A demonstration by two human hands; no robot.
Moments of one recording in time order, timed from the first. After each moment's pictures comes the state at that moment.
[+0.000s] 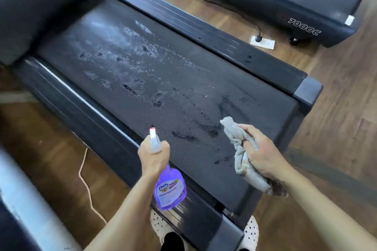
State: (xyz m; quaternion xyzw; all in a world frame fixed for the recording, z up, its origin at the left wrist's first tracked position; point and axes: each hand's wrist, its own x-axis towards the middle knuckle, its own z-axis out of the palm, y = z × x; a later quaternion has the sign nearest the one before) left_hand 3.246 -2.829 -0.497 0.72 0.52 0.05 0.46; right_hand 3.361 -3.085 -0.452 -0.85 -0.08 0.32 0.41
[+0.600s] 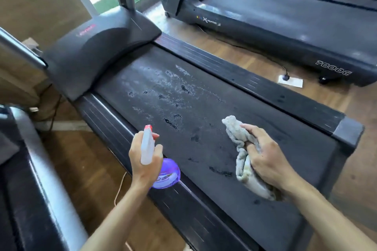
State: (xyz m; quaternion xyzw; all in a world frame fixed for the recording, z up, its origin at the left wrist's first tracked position) left_hand 3.225 -2.682 -0.376 0.79 0.35 0.27 0.42; right_hand 3.359 -2.946 -0.365 -0.82 -0.16 0.22 0.50
